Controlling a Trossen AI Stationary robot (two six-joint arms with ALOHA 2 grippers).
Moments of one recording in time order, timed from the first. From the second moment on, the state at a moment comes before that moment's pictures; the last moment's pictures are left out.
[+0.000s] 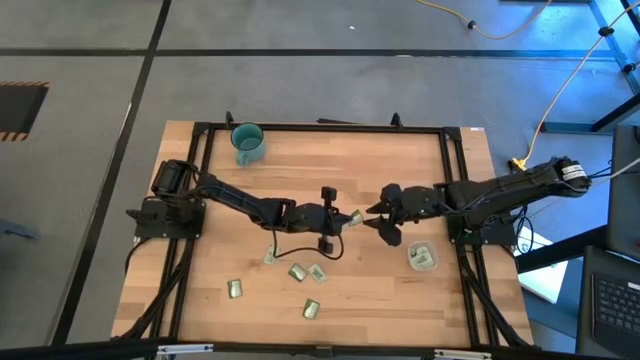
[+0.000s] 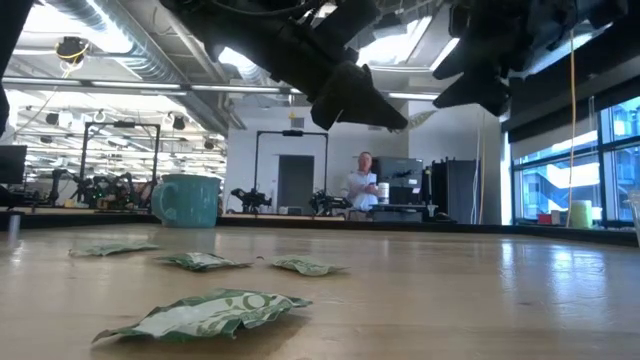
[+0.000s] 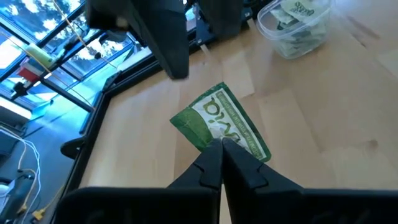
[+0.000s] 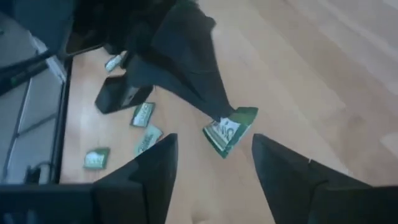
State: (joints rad) left arm -0.14 1.85 1.10 0.32 -0.38 0.41; right arm 0.15 1.10 0.68 -0.18 0.14 0.59
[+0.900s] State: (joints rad) left arm -0.17 1.85 1.10 0.42 -0.44 0.54; right arm 0.12 1.14 0.68 -0.14 0.08 0.67
